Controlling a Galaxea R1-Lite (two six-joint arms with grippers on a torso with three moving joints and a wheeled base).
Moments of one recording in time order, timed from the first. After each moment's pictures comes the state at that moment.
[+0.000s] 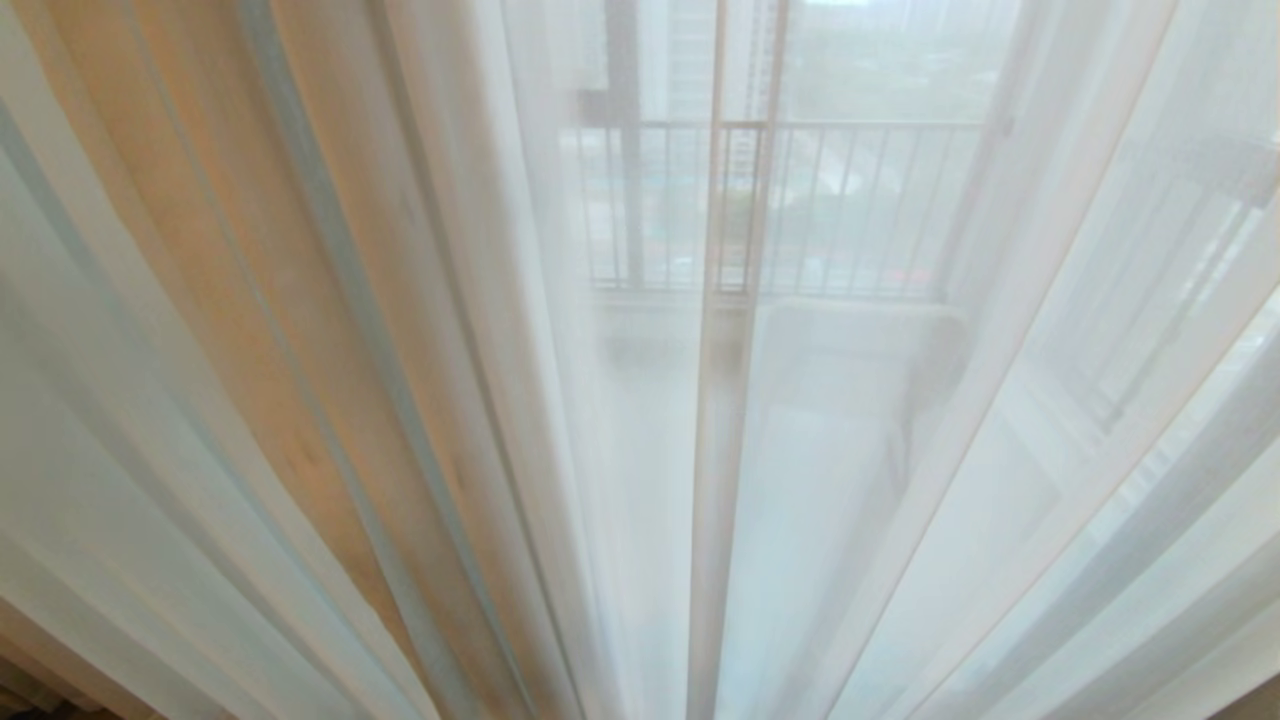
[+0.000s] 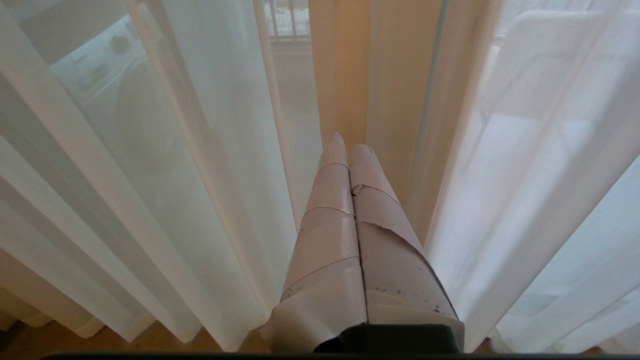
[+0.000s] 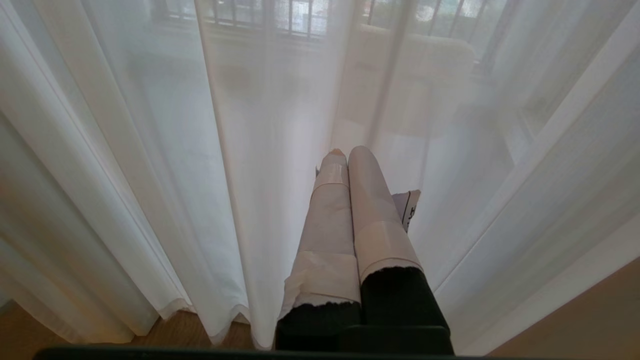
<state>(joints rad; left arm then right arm) 0.01 0.00 0.00 0.00 0.01 0.05 0.01 0.00 0.00 0.00 0.05 -0.09</state>
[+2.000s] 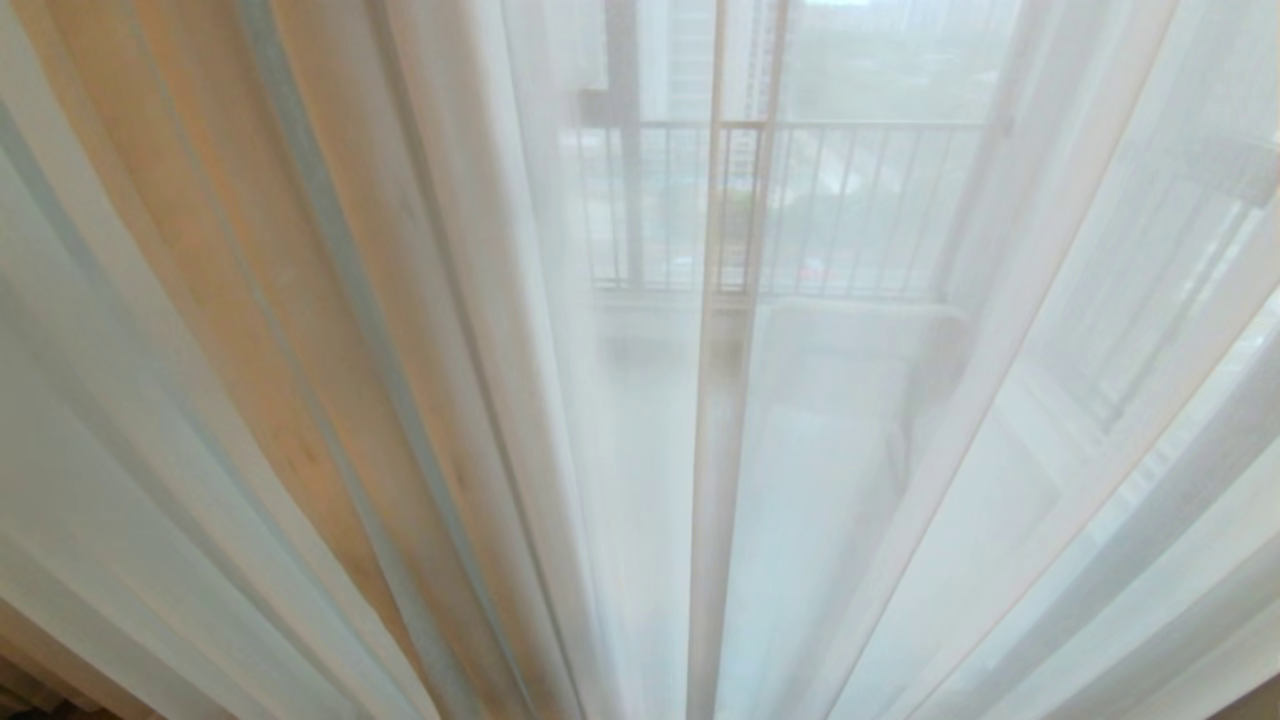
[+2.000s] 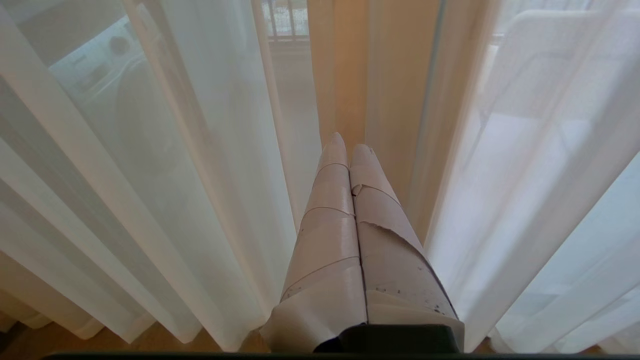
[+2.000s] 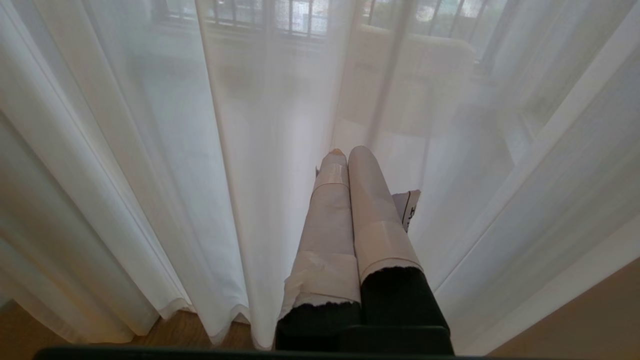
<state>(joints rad) 0.01 0.00 0.00 0.00 0.00 0.05 0.01 0.00 0.00 0.00 0.05 -0.09</state>
